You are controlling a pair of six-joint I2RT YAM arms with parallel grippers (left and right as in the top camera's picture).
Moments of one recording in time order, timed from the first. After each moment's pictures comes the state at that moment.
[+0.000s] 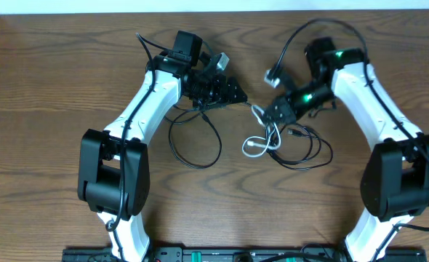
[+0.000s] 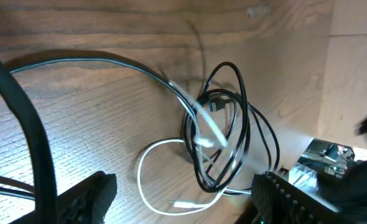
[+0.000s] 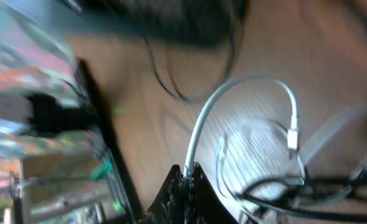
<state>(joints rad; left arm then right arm) -0.30 1.96 1.53 -0.78 0.75 -0.29 0.18 1.93 1.60 -1.23 -0.90 -0.49</state>
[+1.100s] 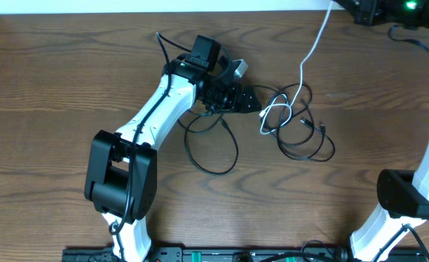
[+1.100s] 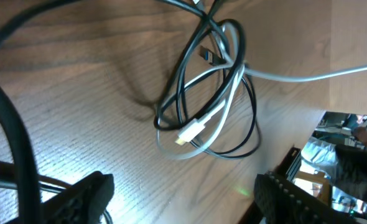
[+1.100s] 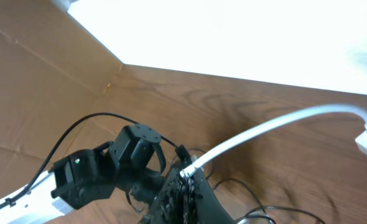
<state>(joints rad) -0.39 1.96 1.53 -0.76 0.75 -0.22 -0.03 1.93 2.66 -1.37 -0.75 0.11</state>
